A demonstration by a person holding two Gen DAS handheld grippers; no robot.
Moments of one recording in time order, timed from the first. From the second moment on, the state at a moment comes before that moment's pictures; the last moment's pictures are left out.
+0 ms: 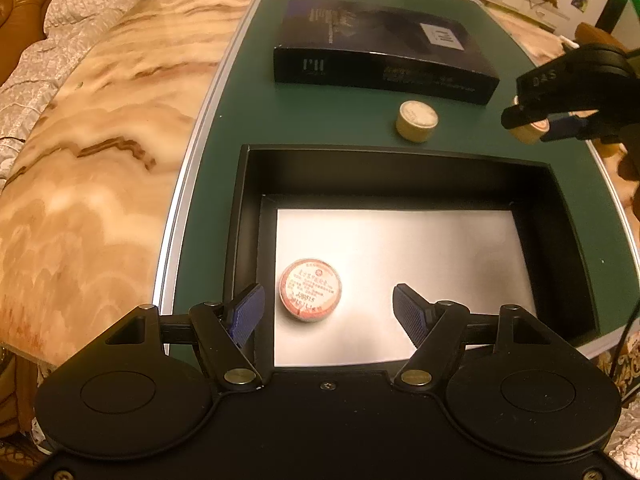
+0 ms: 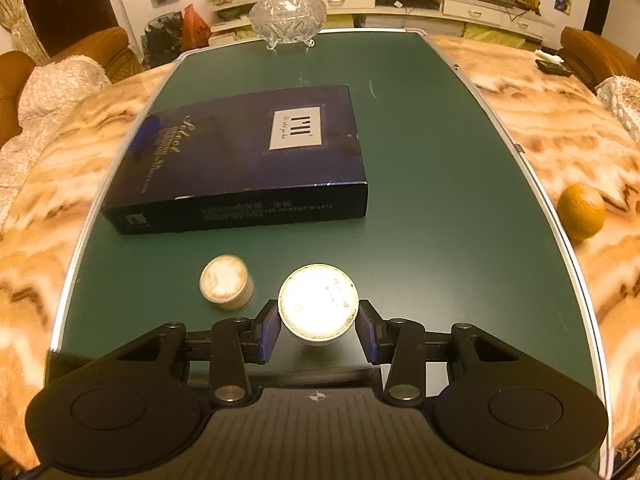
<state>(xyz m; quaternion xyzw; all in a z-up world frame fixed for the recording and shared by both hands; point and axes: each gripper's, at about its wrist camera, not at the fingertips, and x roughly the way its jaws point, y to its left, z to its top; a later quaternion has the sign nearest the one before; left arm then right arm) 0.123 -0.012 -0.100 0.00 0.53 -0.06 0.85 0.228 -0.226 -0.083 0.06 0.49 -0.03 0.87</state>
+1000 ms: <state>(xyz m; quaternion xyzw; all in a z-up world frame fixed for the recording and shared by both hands) 0.076 0.014 -0.081 -0.02 0.51 -0.05 0.86 0.137 -0.203 -0.117 0.05 0.55 -0.02 0.83</state>
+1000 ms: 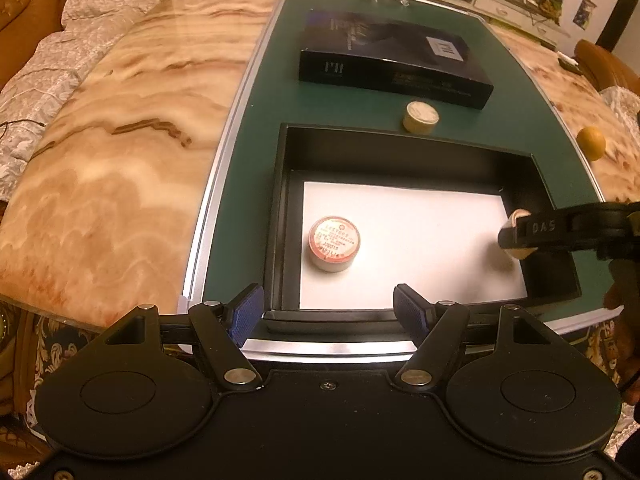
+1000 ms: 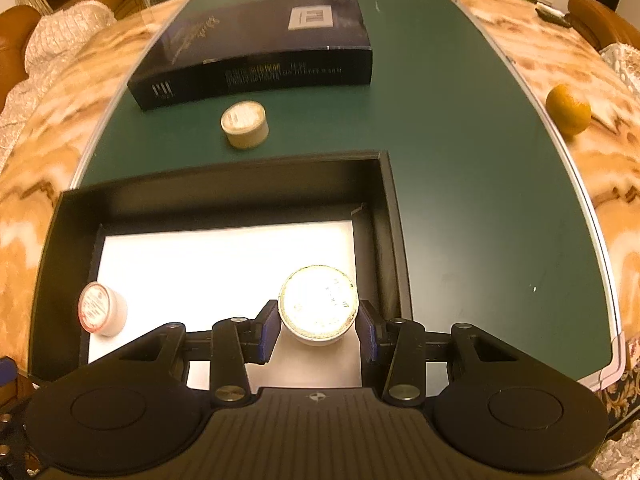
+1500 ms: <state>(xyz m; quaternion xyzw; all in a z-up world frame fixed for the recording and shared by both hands) 0.076 0.016 -0.082 -0.02 0.51 -0.05 0.86 0.142 -0.184 -0.138 0.01 0.57 -0.03 0.82</state>
